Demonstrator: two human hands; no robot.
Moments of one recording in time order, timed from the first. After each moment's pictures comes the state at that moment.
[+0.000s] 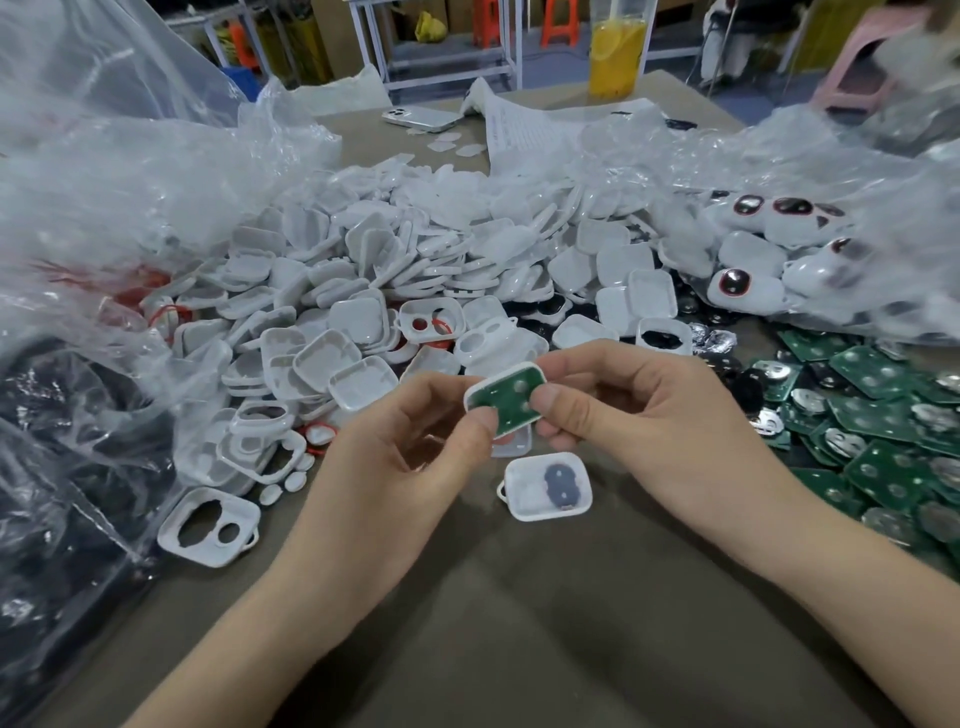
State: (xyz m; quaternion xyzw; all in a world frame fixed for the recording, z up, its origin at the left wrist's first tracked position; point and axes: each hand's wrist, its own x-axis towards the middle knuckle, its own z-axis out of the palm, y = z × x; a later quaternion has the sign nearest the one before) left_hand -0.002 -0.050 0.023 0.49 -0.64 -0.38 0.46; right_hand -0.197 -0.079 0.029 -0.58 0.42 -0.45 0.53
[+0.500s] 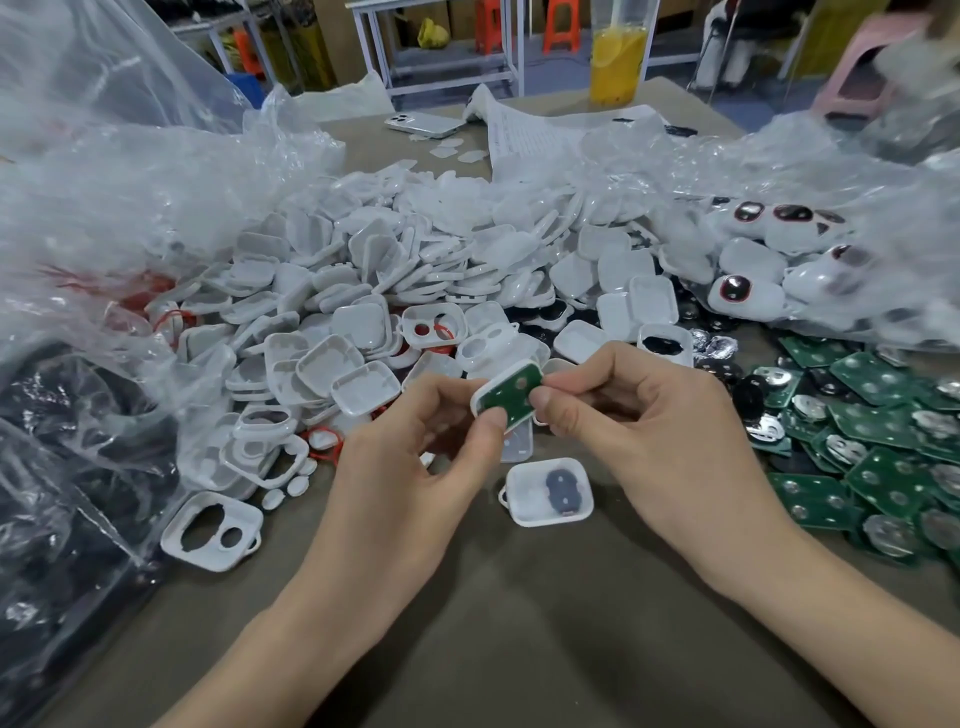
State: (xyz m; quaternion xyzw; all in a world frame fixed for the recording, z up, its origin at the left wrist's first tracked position) left_hand -0.013 -0.051 0.018 0.53 -0.63 -0.30 0.48; right_hand -0.190 -0.077 0.019 -0.61 0.47 -0.49 0.41
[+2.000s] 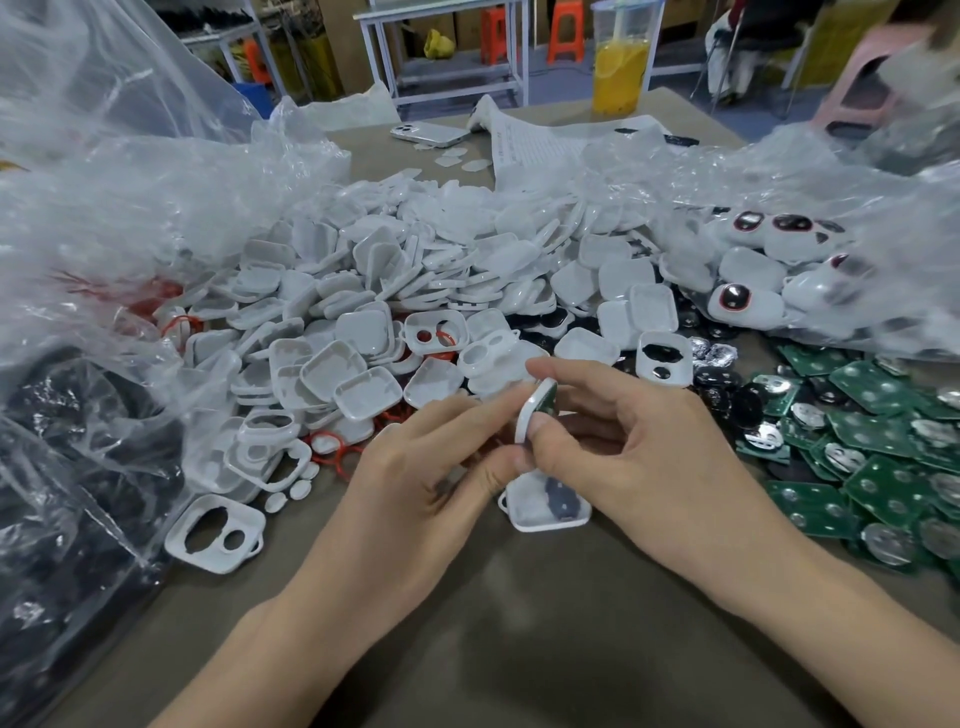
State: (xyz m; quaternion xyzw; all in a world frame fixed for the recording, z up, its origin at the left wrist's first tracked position) left_hand -0.004 -0.057 0.011 0.44 -0.78 -0.16 0.41; right_hand -0.190 -0.071 0.022 -0.65 0.48 -0.42 0.40
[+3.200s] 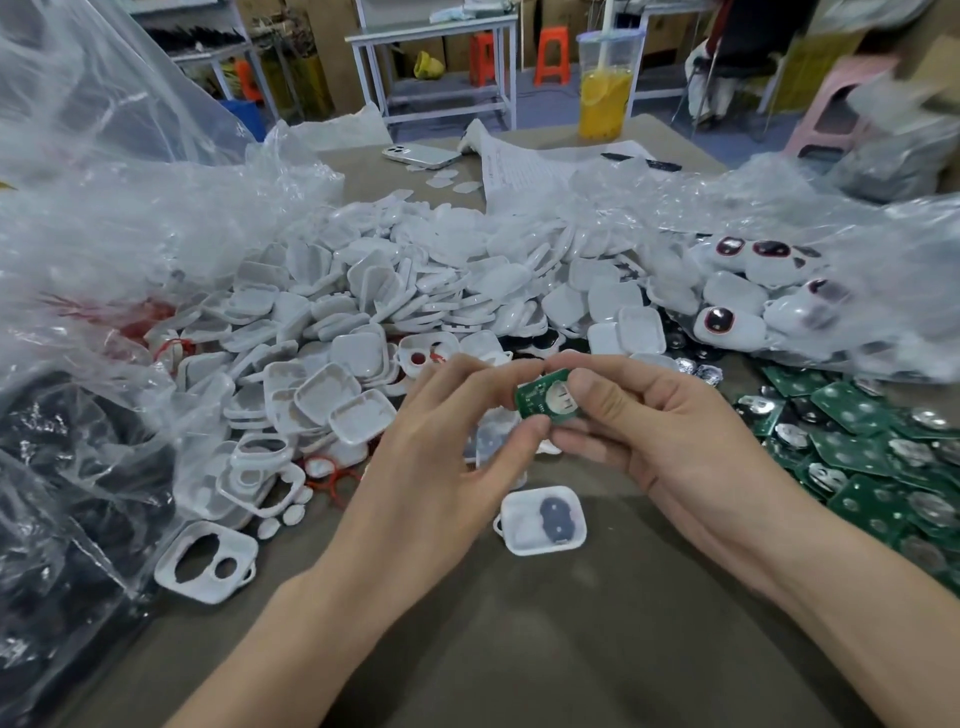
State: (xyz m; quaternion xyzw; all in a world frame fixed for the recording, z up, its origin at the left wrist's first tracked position) left_hand -0.019 -0.079 0.025 0.48 -0.76 -0.13 0.42; right_hand -0.203 -0.094 0.033 -0.43 0.36 -0.49 0.66
